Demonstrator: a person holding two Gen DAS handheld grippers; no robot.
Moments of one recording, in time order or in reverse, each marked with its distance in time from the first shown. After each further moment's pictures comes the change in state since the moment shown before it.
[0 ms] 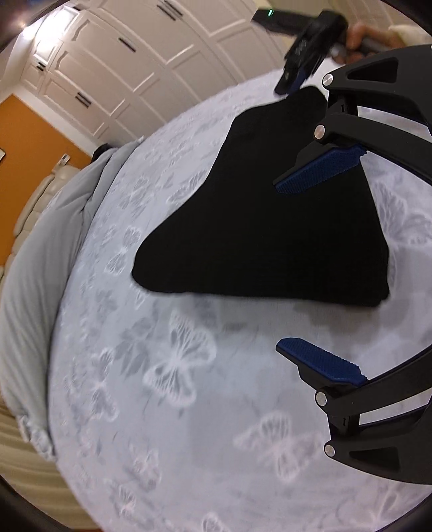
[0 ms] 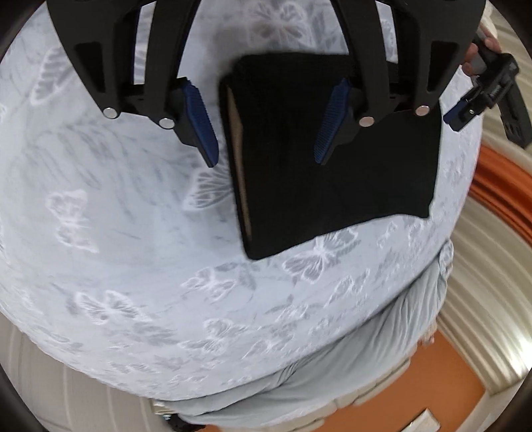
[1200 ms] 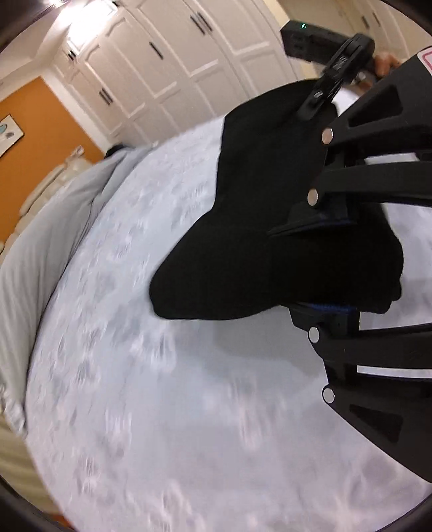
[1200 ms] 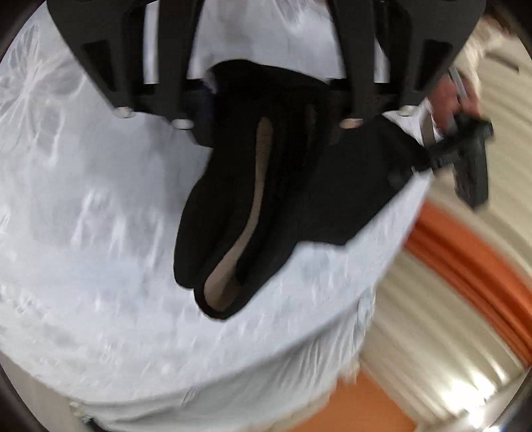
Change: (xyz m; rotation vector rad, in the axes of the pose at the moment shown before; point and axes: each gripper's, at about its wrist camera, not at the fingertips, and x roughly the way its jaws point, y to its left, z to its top) left arm -0.063 0.042 -0.018 -0.136 0.014 -0.014; right arm -0.027 0.073 -0.071 -0.196 0.152 0.275
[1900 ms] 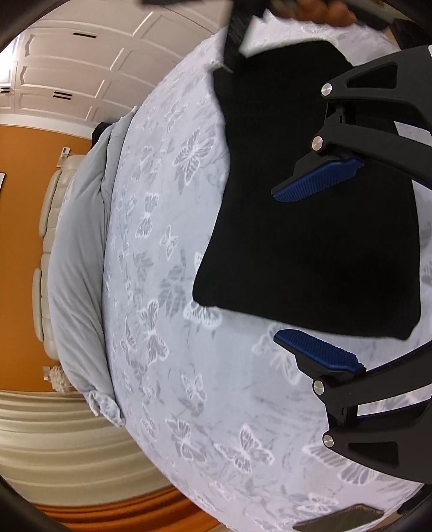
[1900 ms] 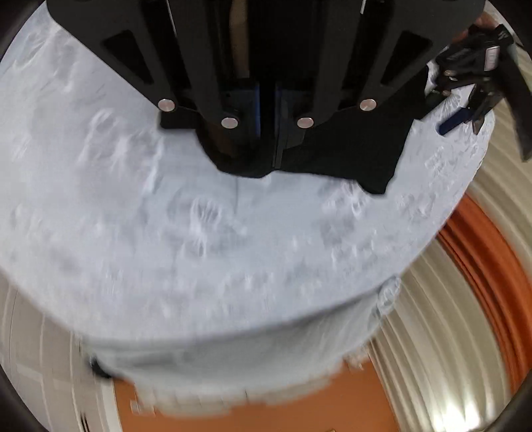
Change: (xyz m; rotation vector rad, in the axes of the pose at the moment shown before) left arm 0.006 -0.051 -0.032 0.329 -0.207 0.321; right arm 0.006 0.054 0.048 -0.132 -0.247 -0.220
